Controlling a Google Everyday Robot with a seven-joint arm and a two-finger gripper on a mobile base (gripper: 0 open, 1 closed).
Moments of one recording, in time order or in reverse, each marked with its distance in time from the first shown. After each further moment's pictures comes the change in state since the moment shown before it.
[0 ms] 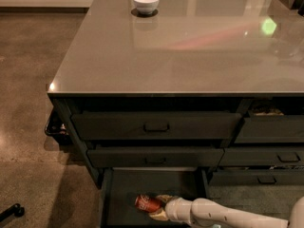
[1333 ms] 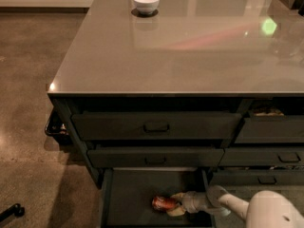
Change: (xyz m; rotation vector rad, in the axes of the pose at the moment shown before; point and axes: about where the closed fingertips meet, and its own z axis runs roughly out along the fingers) arm 0.147 -0.064 0.035 -0.204 0.046 0.134
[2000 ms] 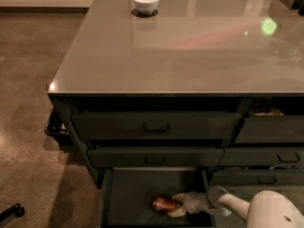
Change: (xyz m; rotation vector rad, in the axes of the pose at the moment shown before) arm -0.002 0.001 -0.002 0.000 0.000 0.000
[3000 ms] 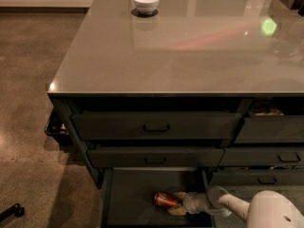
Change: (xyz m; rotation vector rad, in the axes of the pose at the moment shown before) arm 0.000 0.000 0.000 0.000 0.000 0.000
